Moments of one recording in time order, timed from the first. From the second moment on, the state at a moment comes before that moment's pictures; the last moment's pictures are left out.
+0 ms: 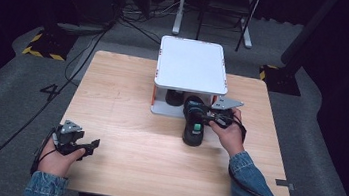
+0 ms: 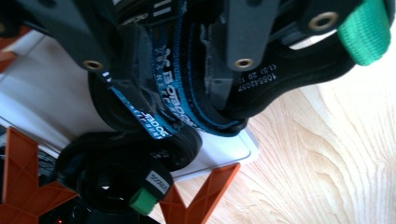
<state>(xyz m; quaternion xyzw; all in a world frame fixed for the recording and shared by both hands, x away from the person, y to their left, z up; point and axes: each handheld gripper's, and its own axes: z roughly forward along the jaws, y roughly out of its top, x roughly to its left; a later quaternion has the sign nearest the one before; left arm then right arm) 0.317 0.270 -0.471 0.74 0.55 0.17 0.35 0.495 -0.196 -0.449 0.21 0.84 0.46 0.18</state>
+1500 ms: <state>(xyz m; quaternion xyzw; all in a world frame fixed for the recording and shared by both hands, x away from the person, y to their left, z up) 0.369 0.222 -0.463 0.78 0.48 0.14 0.38 0.408 -0.197 -0.487 0.23 0.90 0.35 0.08</state>
